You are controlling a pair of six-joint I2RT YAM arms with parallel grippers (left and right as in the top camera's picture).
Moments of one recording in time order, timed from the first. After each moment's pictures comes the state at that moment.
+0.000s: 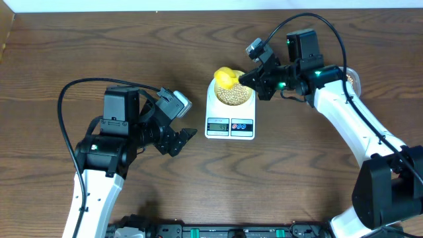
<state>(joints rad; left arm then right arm) -0.14 1.08 1.01 -0.85 0.52 0.49 0.28 1.75 1.33 -0.45 -0.77 -0.25</state>
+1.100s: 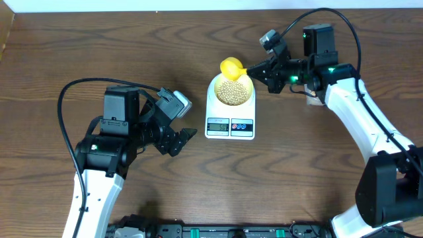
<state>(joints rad) -0.14 1.08 1.01 -0.85 0.52 0.49 0.20 1.75 1.33 -0.39 -0.84 -0.22</state>
